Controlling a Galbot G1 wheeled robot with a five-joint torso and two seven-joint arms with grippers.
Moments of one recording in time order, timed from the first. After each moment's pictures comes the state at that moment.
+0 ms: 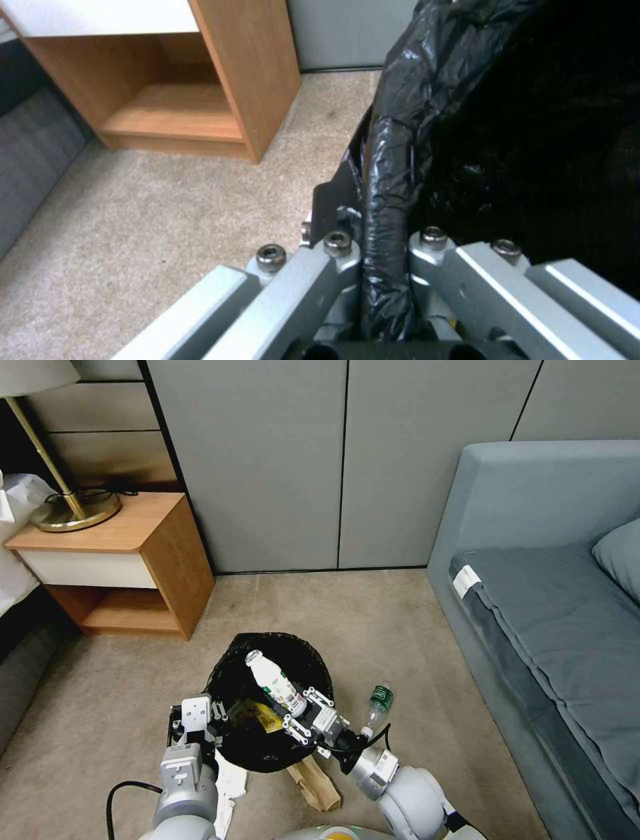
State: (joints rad) left arm 1.83 -1.53 -0.44 -2.37 0.06 0.39 -0.29; right arm -1.36 1.31 0.02 1.79 0.04 0.37 -0.40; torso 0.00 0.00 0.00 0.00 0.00
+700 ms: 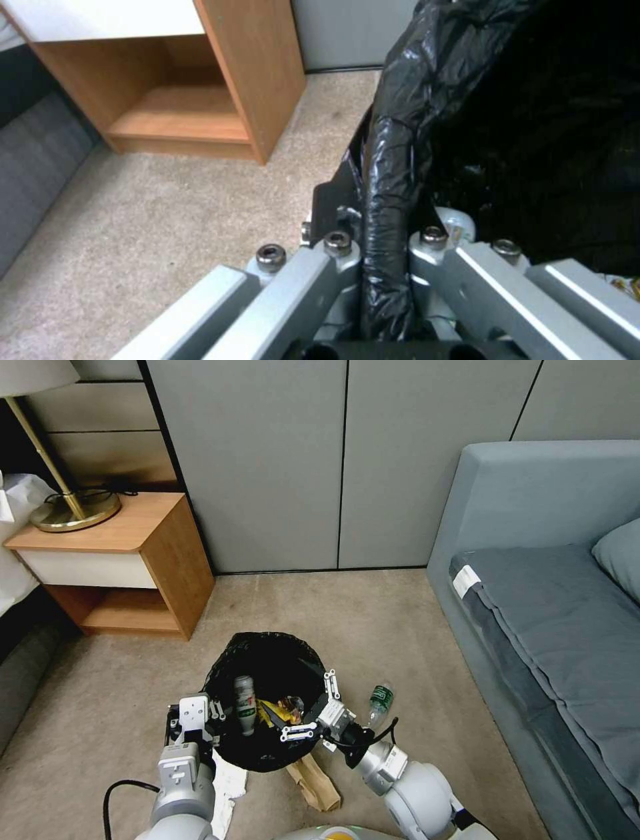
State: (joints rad) left arm 1.83 -1.52 -0.46 -2.36 0.05 0.39 -0.29; right arm -1.38 1.28 0.06 1.94 0.04 0.39 -0.35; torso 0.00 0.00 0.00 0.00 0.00
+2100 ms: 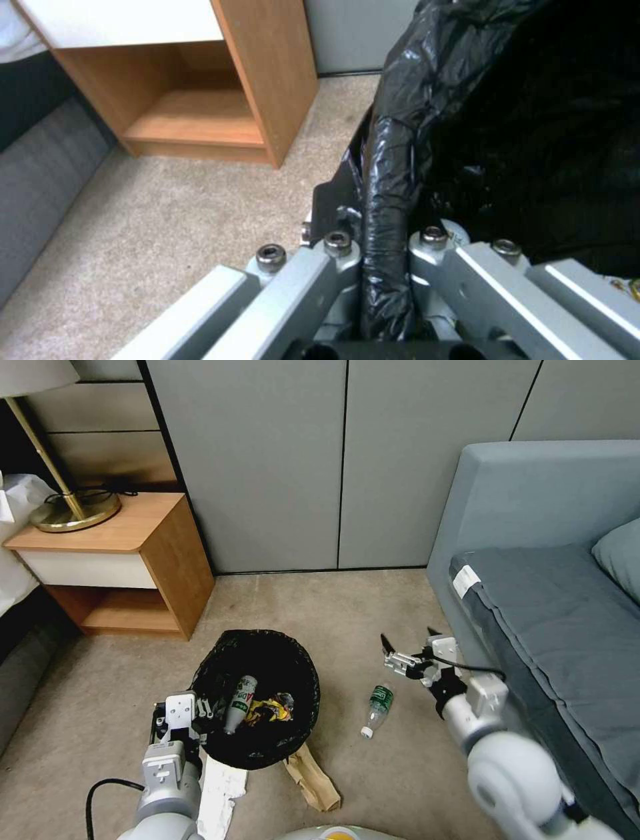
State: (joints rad) left arm 1.84 -1.50 -0.50 -2.38 0.02 0.39 -0.29; right arm -1.29 1.00 0.26 2.12 0.70 -0.61 0.25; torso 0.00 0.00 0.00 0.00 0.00
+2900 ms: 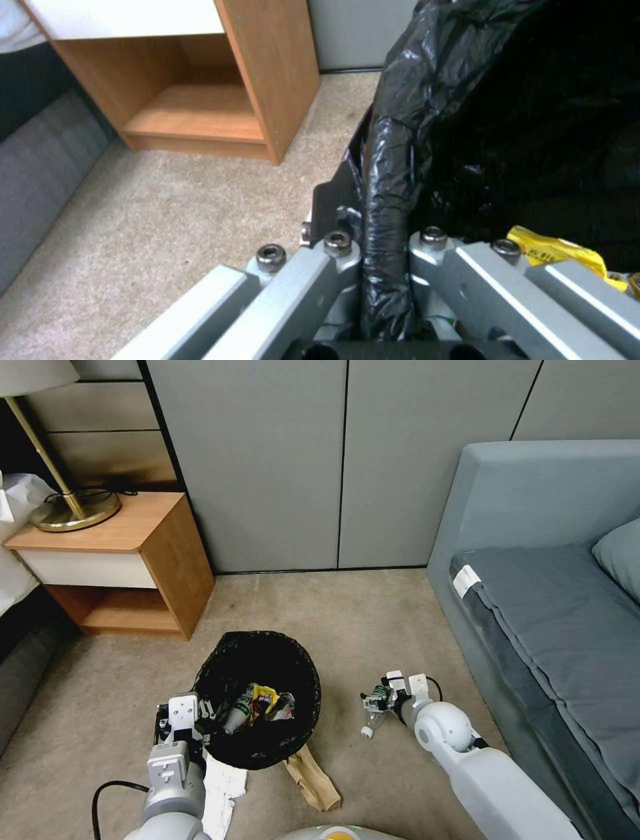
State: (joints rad) left arm 1.82 -1.51 -0.49 -2.36 0.02 0.39 -0.30; right arm -1.03 1.20 0.05 1.46 0.57 -0.60 0.12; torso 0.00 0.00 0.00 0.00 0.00
